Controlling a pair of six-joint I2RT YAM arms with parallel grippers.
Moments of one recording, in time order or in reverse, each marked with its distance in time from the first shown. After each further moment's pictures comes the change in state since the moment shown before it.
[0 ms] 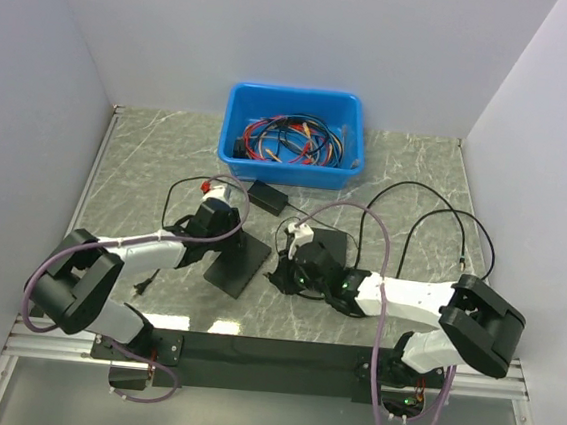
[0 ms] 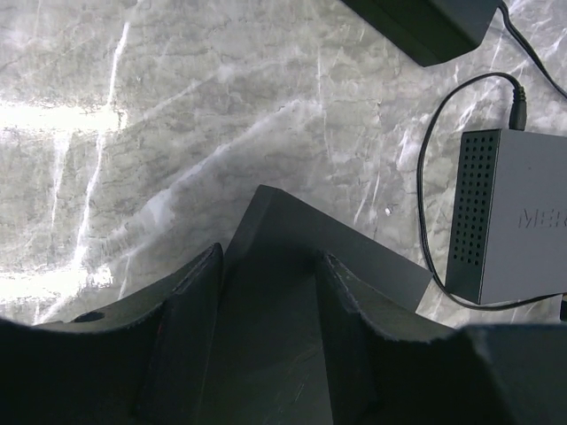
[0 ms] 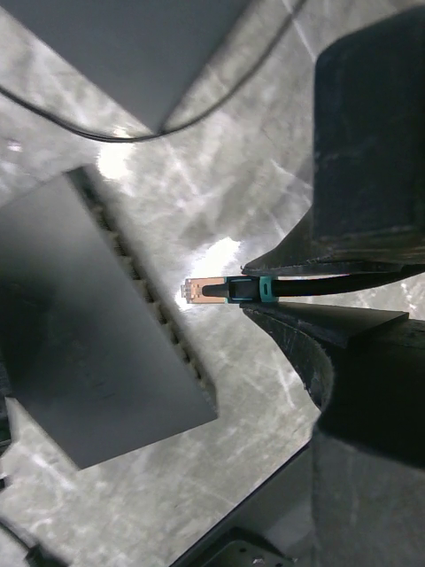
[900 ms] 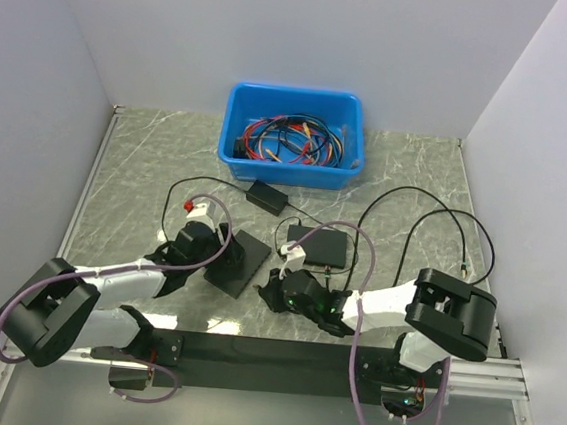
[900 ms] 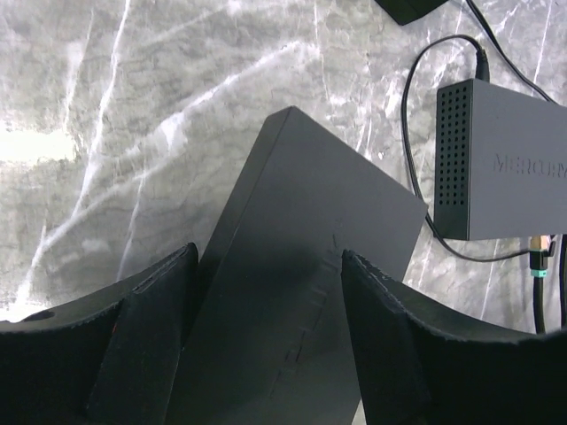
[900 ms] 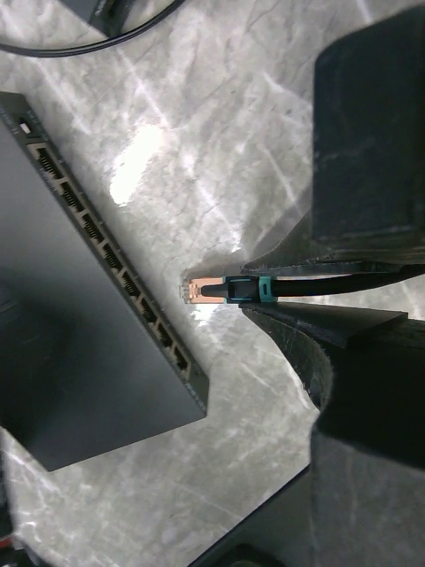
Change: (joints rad) left arm -0.015 -0.205 -0.269 0.207 0.017 -0.063; right arm 0.187 0.147 -0.130 0.342 0.208 0.108
